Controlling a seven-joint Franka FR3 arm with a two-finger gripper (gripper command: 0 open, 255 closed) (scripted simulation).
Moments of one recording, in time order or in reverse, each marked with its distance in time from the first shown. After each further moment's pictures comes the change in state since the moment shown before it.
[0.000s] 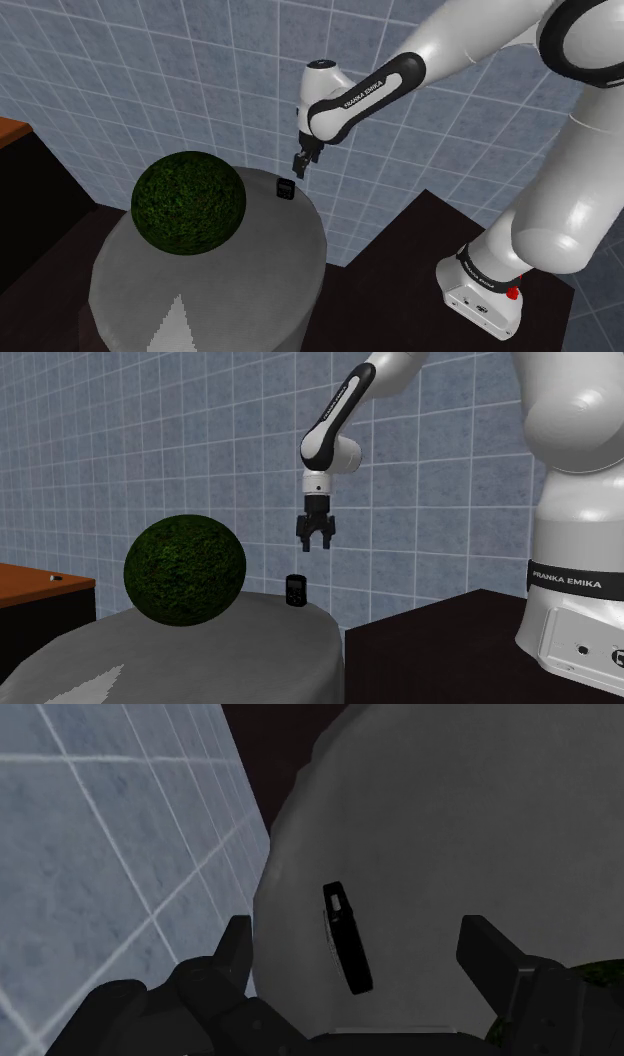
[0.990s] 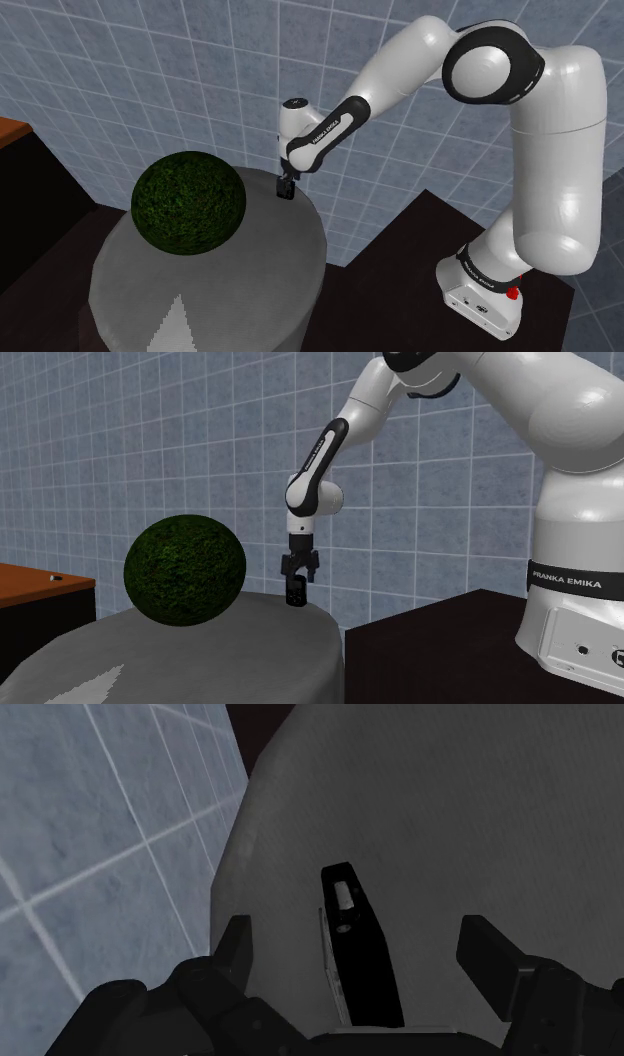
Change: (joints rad) arm 0.057 0.361 -0.033 0.222 -0.086 0.135 0.032
